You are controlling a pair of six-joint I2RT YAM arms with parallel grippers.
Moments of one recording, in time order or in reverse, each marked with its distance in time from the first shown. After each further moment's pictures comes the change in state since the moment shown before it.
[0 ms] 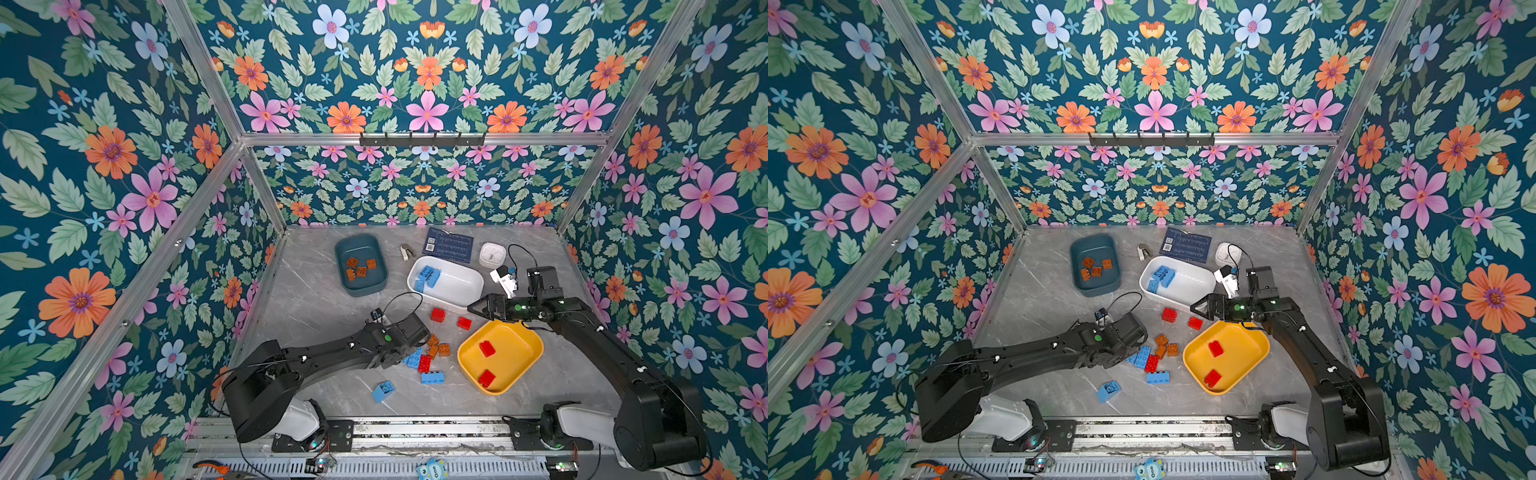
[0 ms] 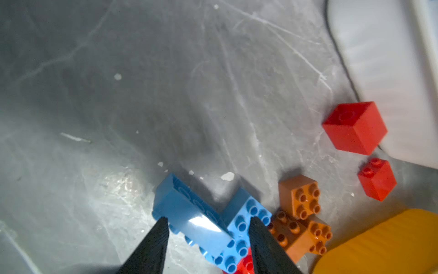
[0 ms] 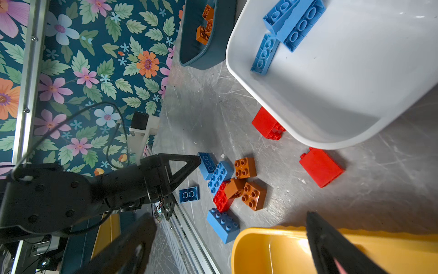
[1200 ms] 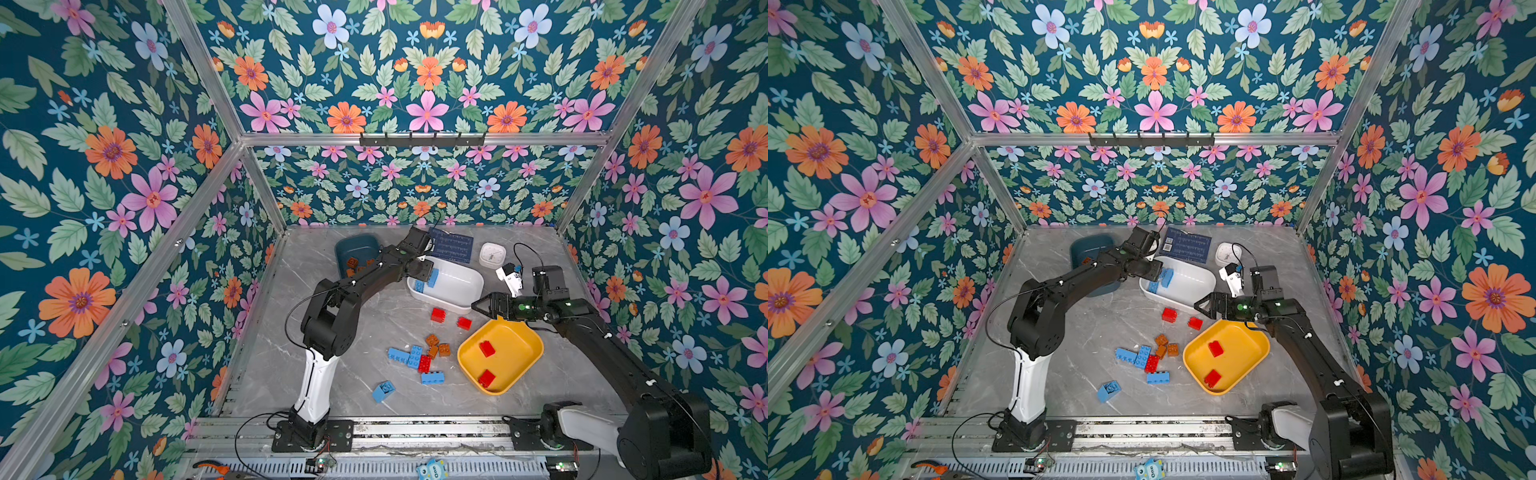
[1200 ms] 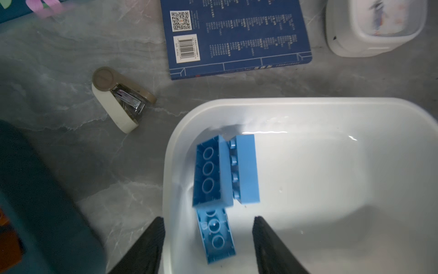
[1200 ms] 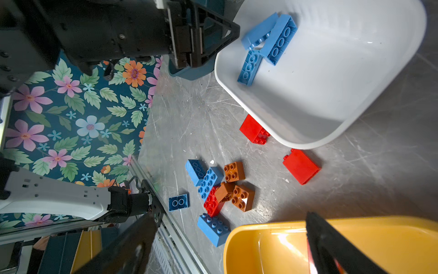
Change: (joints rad) left arm 0.387 0.605 0.878 0.064 0.256 1.323; right arm -0.008 -0.065 0.018 -0.048 0.093 0.000
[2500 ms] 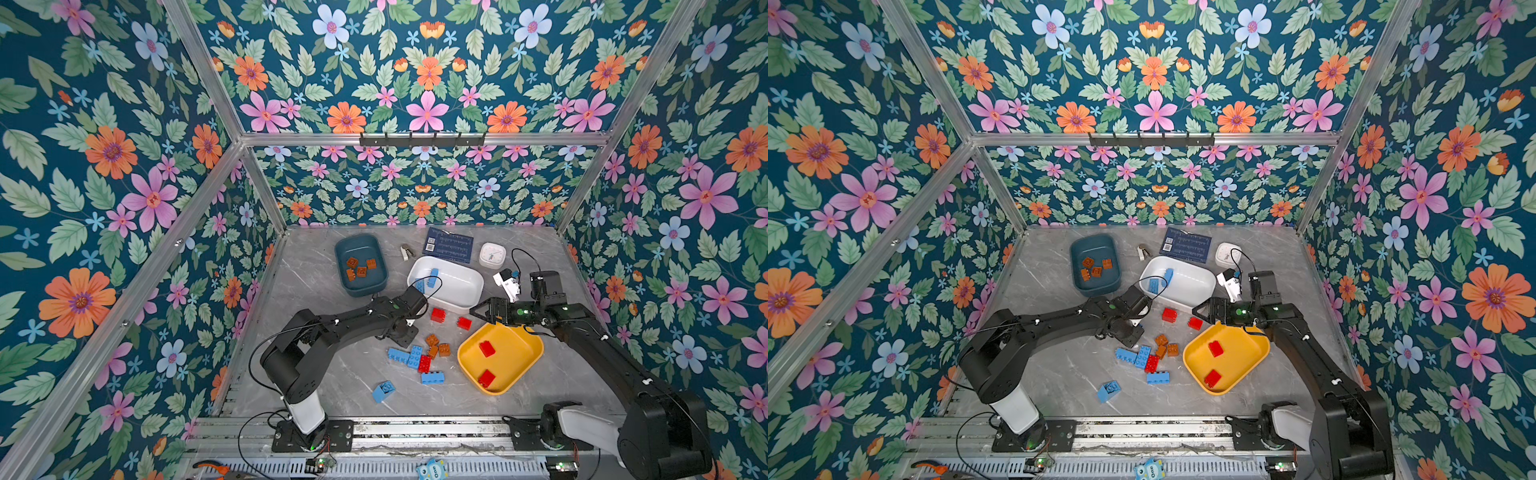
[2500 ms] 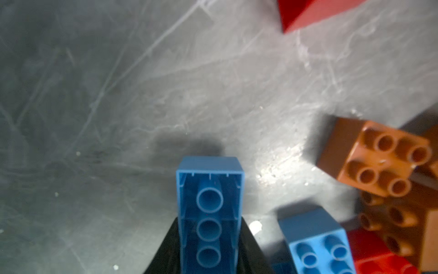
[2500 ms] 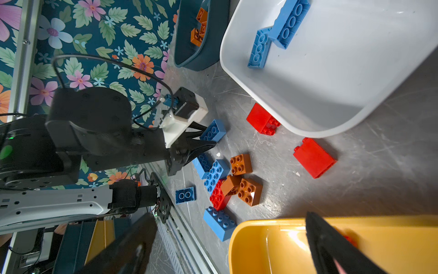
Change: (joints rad) left arm -0.175 -0.351 -0.646 -0.055 -0.082 0.052; right arm 0.006 -0.006 -0.058 0.040 -0.046 0.021
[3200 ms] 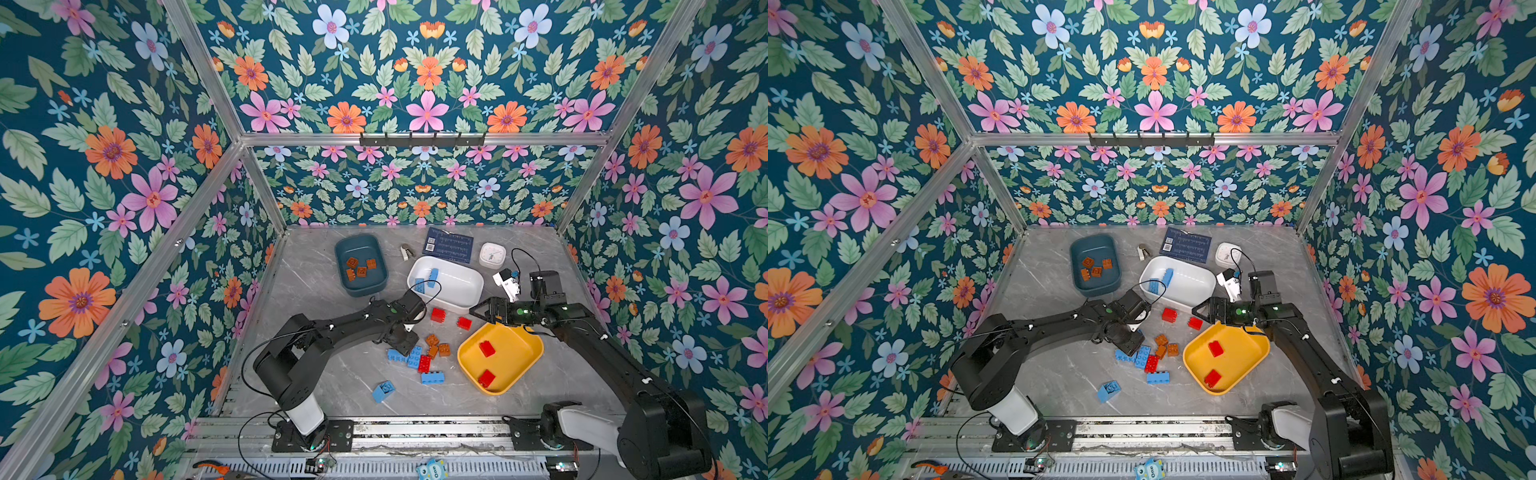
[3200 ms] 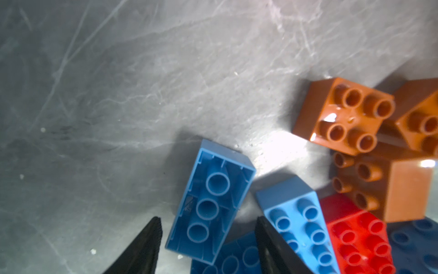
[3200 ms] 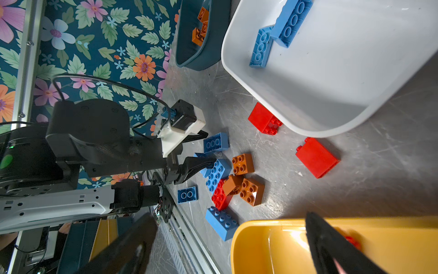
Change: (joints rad) left arm -0.025 -0.034 -0.068 -0.019 0.068 -0.014; right arm 0.000 0.009 -0.002 0.009 -0.017 0.008
